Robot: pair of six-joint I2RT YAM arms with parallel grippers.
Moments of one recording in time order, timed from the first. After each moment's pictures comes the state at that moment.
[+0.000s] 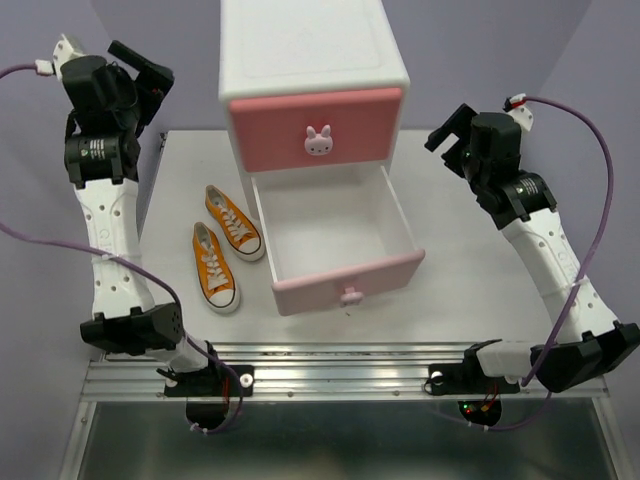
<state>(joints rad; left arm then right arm) 0.10 1.55 2.09 -0.72 0.01 -0.80 0.32 1.29 1.53 -0.60 0.43 0.73</state>
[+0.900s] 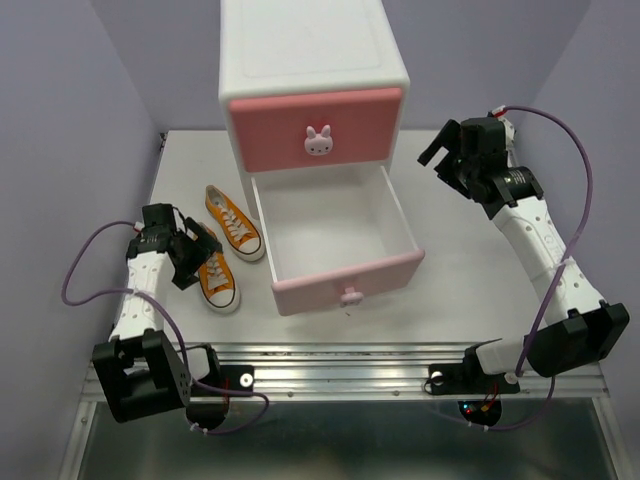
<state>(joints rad) 0.23 1.13 0.82 -0.77 0.11 -0.66 0.26 1.37 1.50 -0.69 0.29 0.76</state>
